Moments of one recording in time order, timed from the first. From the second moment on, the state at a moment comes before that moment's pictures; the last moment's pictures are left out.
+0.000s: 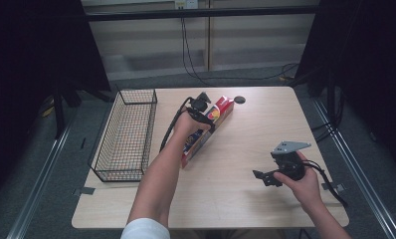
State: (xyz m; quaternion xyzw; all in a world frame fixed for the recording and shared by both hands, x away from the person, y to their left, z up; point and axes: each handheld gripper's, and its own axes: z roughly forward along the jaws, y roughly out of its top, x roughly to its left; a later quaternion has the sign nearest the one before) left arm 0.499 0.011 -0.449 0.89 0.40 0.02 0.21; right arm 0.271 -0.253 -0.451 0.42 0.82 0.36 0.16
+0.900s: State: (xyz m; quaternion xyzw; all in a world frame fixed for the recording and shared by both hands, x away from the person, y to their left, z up) left arm 0.497 0.007 -0.447 0.90 0.41 0.01 0.12; right arm 0.272 -0.254 -0.450 0.42 0.82 0.36 0.17
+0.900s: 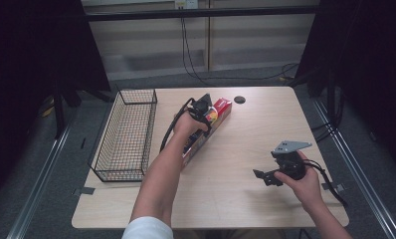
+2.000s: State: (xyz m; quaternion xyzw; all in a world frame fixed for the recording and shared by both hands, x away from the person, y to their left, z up) left arm 0.473 0.041 -0.395 0.90 0.42 0.00 0.11; right arm 0.271 -0.253 -0.448 0.41 0.81 0.38 0.16
